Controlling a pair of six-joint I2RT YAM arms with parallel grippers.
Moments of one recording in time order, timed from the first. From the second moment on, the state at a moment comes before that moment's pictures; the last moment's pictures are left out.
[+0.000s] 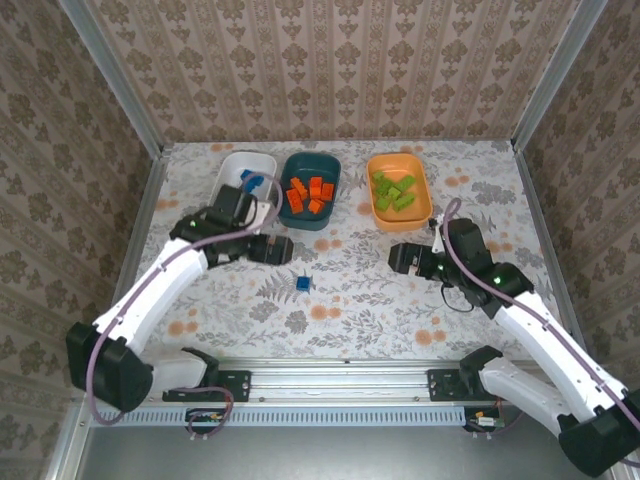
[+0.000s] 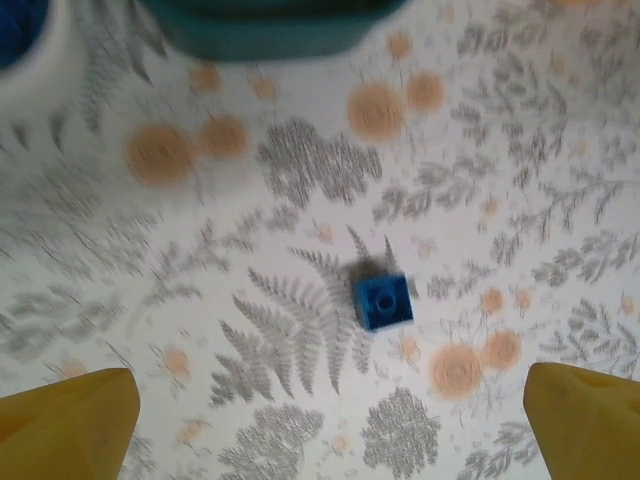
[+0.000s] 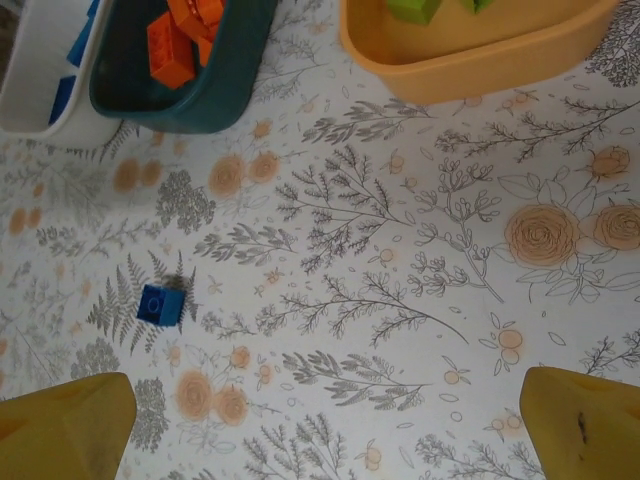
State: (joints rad) left arm -0.52 1.22 1.06 -0.88 0.17 -0.21; right arm 0.41 0.85 0.77 -0.65 -0.08 0.57
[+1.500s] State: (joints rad) left arm -0.79 1.74 1.03 -0.68 0.03 -0.43; right arm 0.40 0.89 0.58 -0.45 -0.24 0.70
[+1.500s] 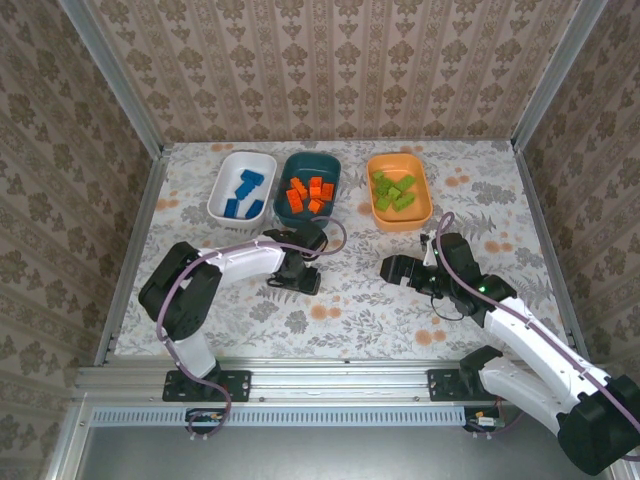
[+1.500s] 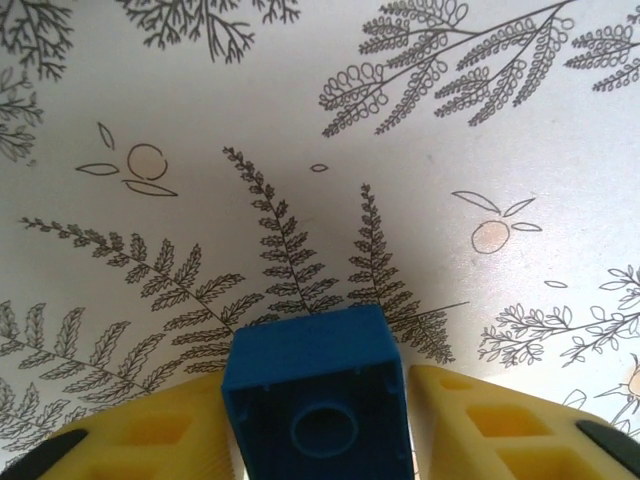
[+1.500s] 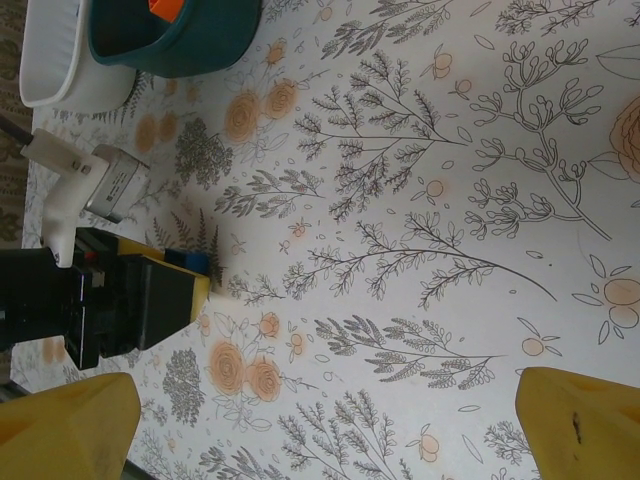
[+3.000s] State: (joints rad) left arm -0.37 1.30 1.01 -0.41 0.67 -0.63; right arm 0.47 0.97 0.59 -0.42 -0.29 0.74
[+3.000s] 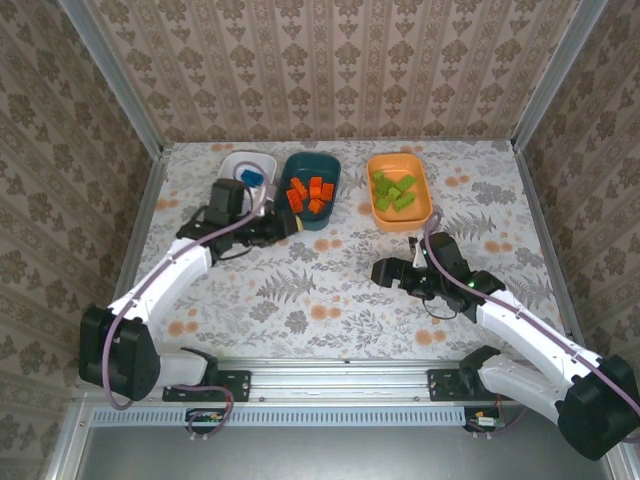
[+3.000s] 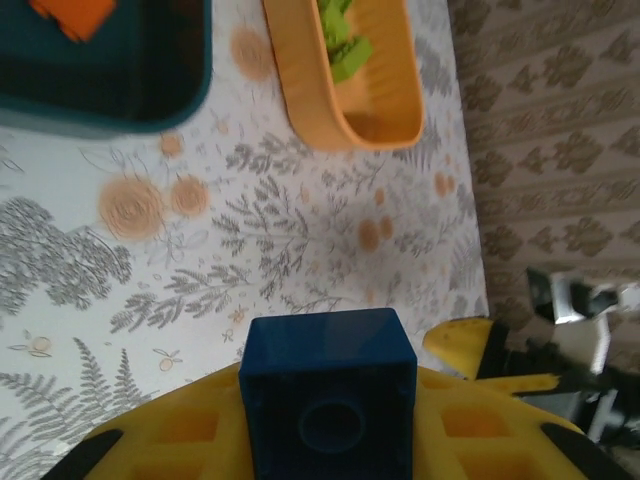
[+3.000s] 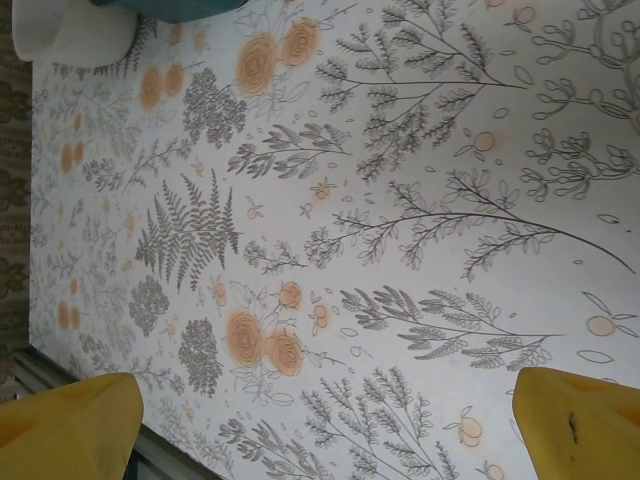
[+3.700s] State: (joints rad) left arm -0.10 1.78 1.86 -0.78 0.71 -0.44; right arm 0.51 0.99 0.63 -0.39 -0.32 0.76
